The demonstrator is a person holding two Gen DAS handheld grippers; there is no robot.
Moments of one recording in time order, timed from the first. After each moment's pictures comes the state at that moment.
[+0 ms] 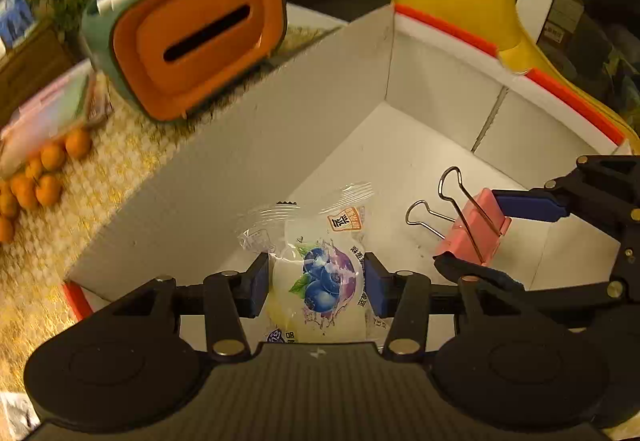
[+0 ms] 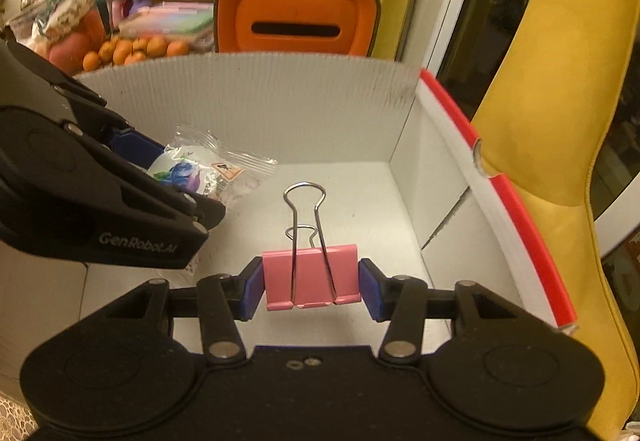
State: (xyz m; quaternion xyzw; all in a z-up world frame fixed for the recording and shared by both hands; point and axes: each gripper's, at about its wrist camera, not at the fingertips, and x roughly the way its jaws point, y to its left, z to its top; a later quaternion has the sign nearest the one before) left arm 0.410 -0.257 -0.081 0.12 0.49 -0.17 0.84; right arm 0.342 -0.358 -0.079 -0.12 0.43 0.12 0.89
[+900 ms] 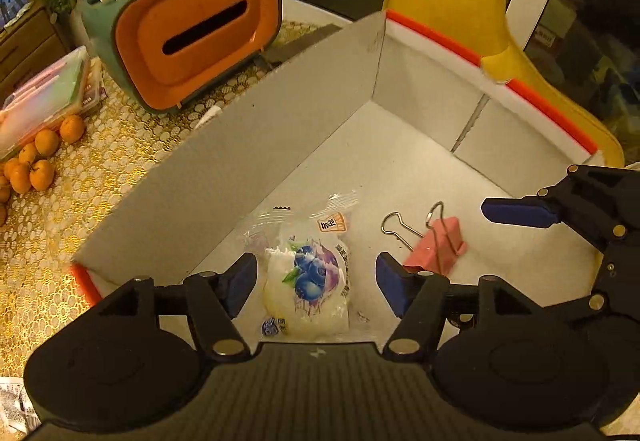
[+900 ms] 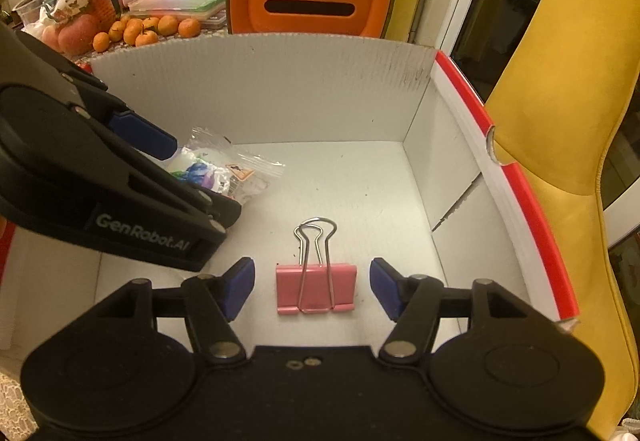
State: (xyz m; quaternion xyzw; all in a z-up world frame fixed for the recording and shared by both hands) left arm 0.399 -0.251 -0.060 0.10 0.50 -0.18 0.84; right arm 0.338 -0.357 -0.067 -0.12 0.46 0.13 0.87
